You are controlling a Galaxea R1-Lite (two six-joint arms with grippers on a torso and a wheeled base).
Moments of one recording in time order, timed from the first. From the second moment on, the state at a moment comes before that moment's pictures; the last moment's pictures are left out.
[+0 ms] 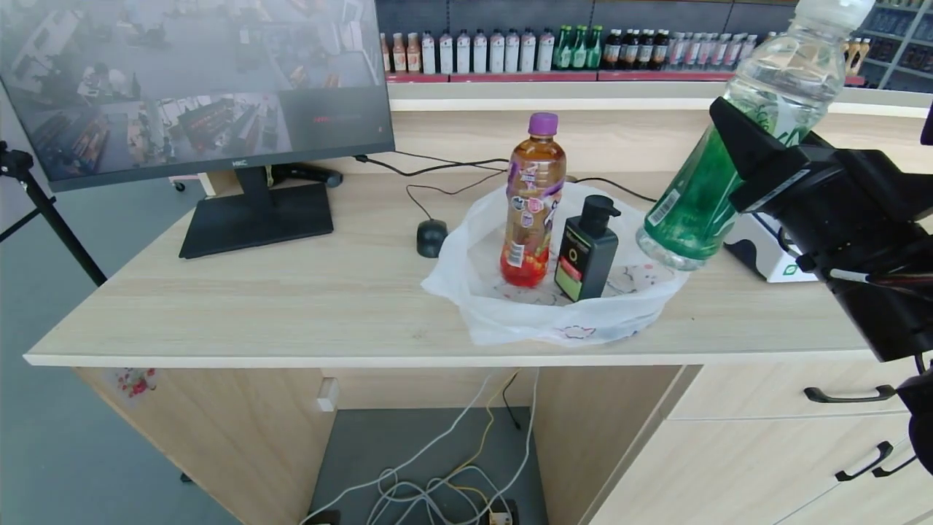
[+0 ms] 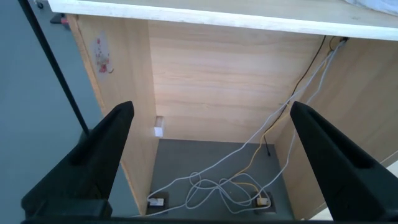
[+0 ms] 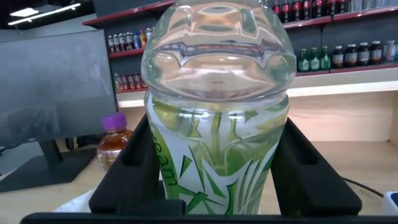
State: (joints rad) left arm 0.00 0.00 0.00 0.00 0.00 0.00; right arm 0.41 1.59 -0.66 -1.52 -0.11 0.03
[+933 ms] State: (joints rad) left arm 0.00 0.00 0.00 0.00 0.00 0.00; right arm 0.52 1.73 -0.80 -1.52 -0.08 0.00
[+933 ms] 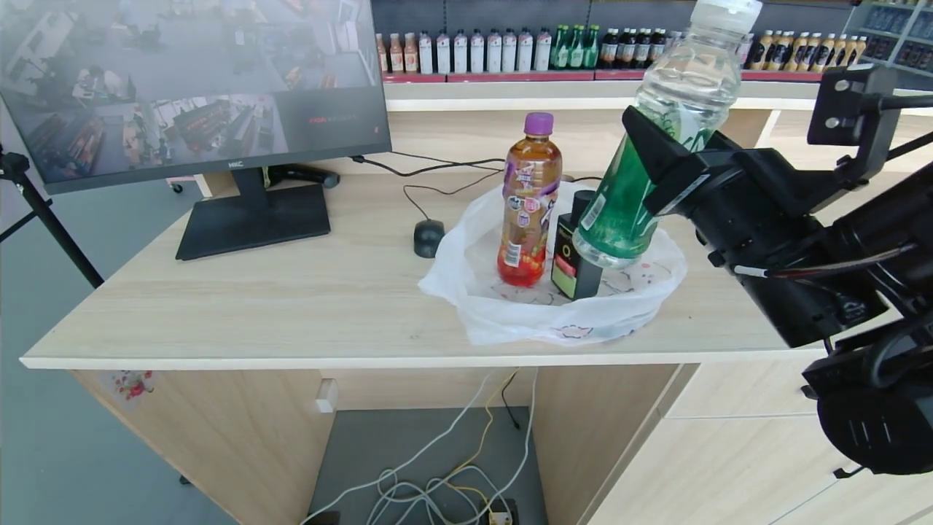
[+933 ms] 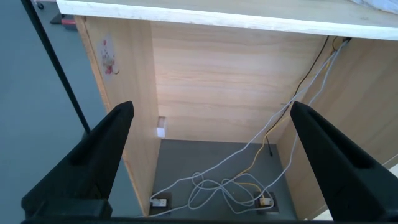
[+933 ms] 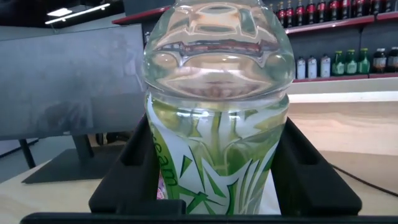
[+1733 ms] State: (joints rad) left arm 0.00 0.00 0.00 0.00 0.00 0.00; right arm 0.56 1.80 -0.79 -1.53 -0.06 -0.02
